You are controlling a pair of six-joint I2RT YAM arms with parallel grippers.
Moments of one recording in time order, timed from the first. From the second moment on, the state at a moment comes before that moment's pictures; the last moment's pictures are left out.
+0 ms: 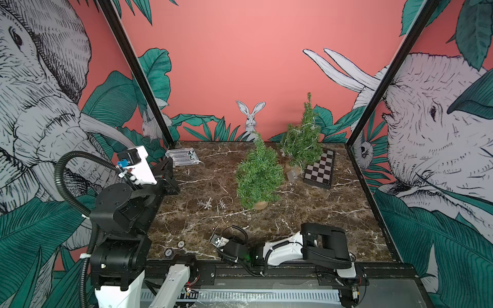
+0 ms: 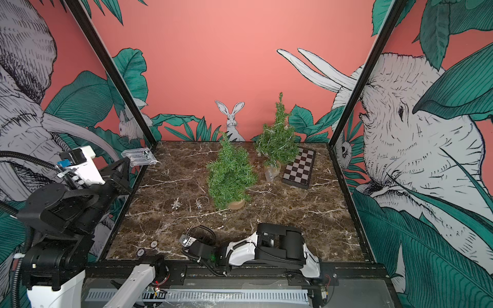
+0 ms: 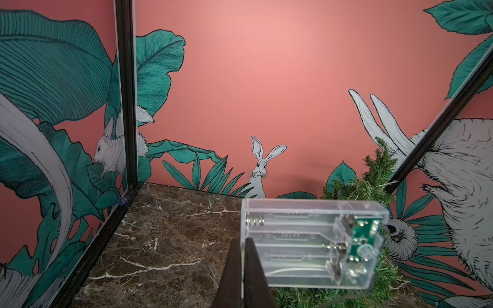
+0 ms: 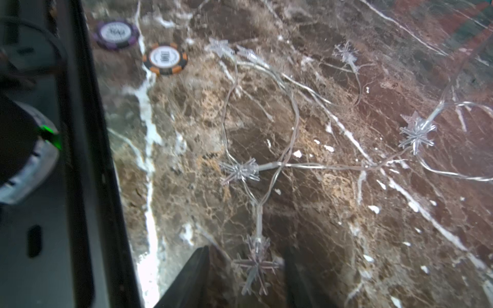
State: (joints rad) left arm -0.09 0.69 1.43 -0.76 0.06 -0.27; right arm 1.49 2.04 1.05 0.32 0.36 0.12
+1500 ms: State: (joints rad) left arm -0.09 0.86 1.58 -0.71 -0.15 -0.25; right arm 1.49 1.04 0.91 -0.13 0.65 -0.15
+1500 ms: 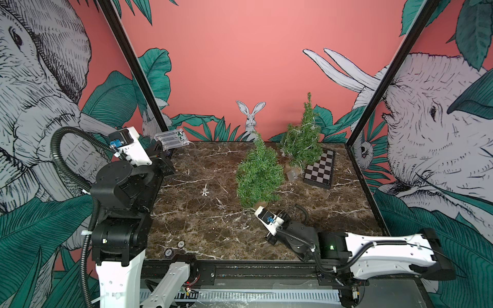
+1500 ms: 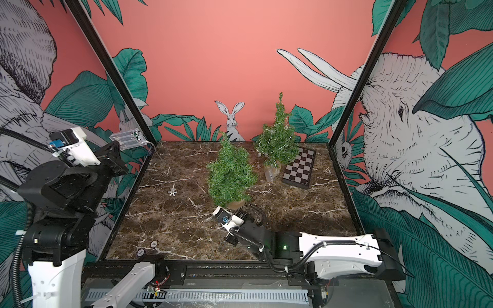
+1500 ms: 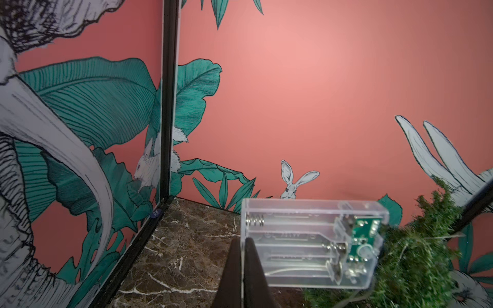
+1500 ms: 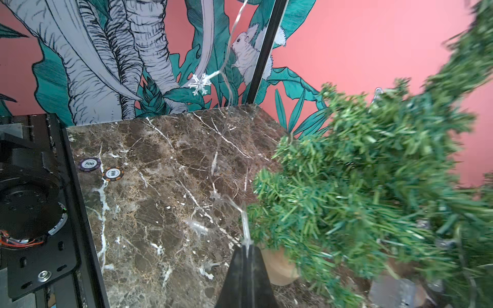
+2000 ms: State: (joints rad) left arm -0.09 0.80 1.69 -0.49 -0.42 -0.24; right arm 1.49 0.81 1.13 -0.07 0.57 -0.48
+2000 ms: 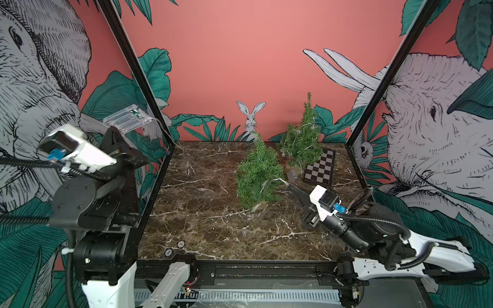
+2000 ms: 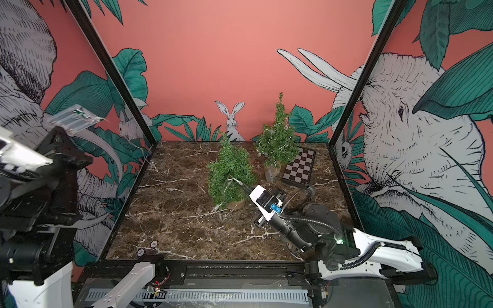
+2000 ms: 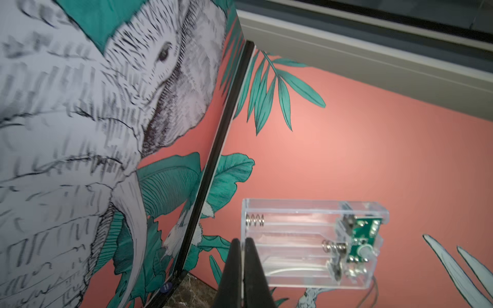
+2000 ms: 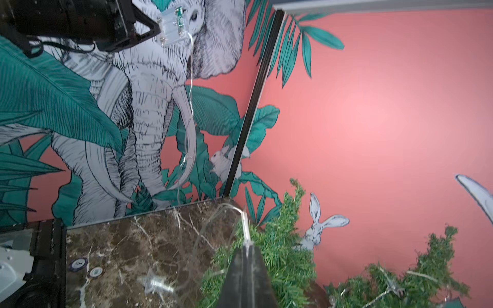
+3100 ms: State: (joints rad) left arm -0.09 1.25 2.06 -0.51 0.00 -0.40; right arm 1.07 1.06 1.41 0.51 0.67 -1.10
